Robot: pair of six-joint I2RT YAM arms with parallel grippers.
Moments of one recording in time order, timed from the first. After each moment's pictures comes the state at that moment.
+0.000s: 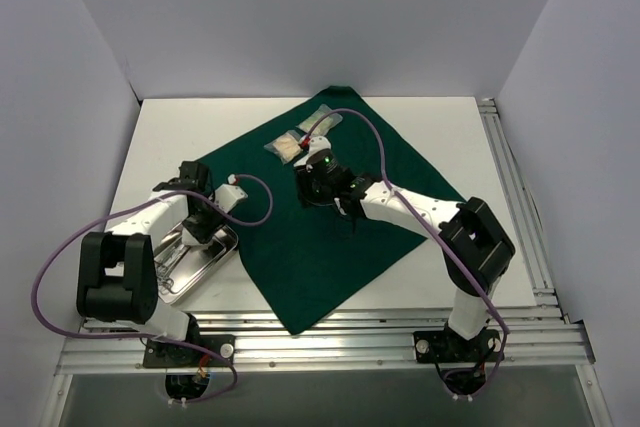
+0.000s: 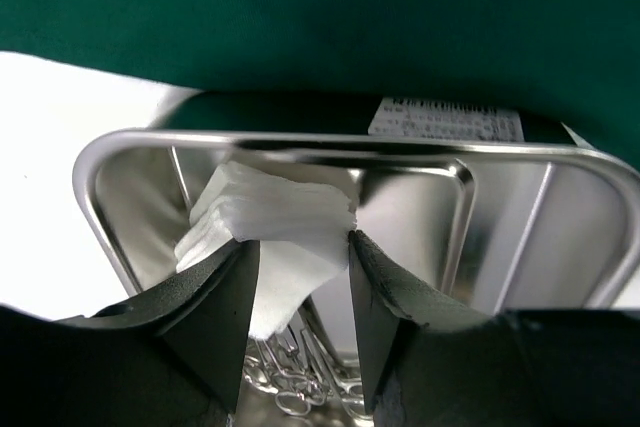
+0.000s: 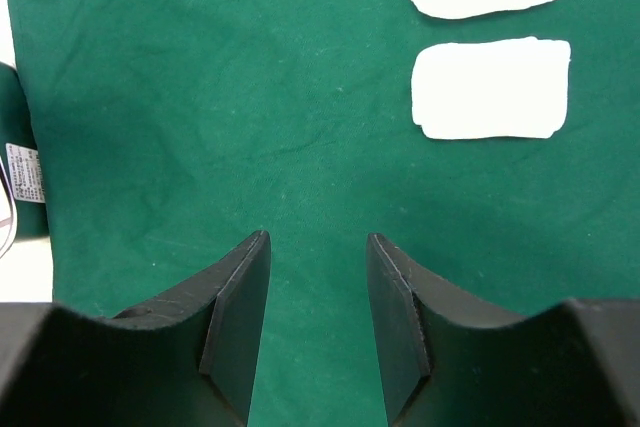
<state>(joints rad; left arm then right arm) -0.10 1.52 0.91 -0.68 0.03 0.71 0.79 1.79 1.25 -0.16 0.13 0.36</state>
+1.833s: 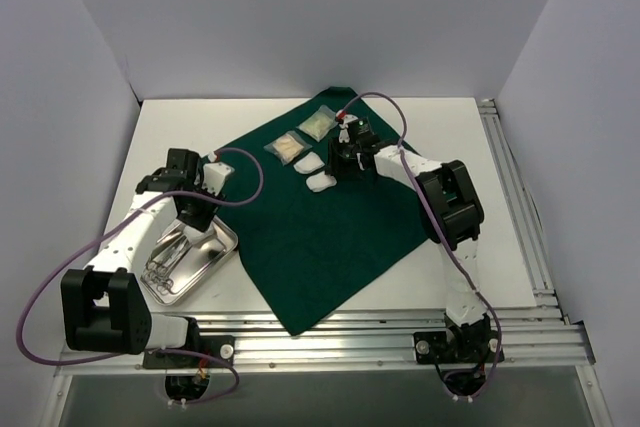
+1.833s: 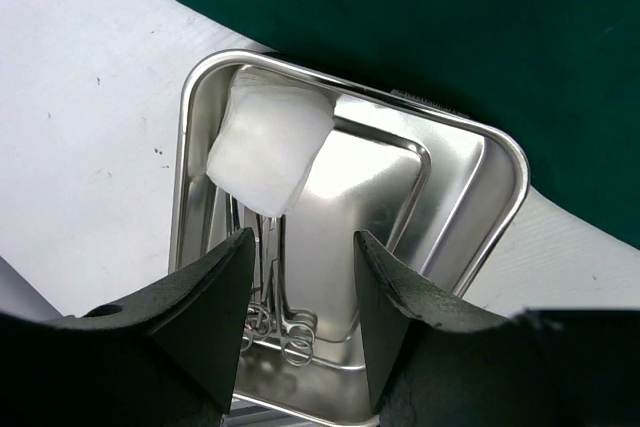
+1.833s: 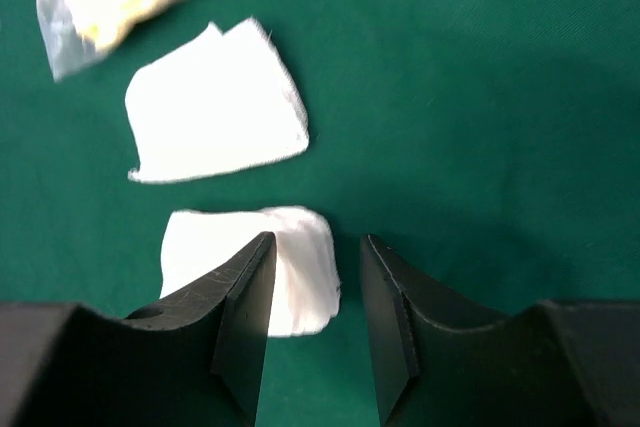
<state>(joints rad) -0.10 1.37 1.01 -0.81 0.00 0.41 0.43 2.19 1.56 -0.16 -0.20 0.30</state>
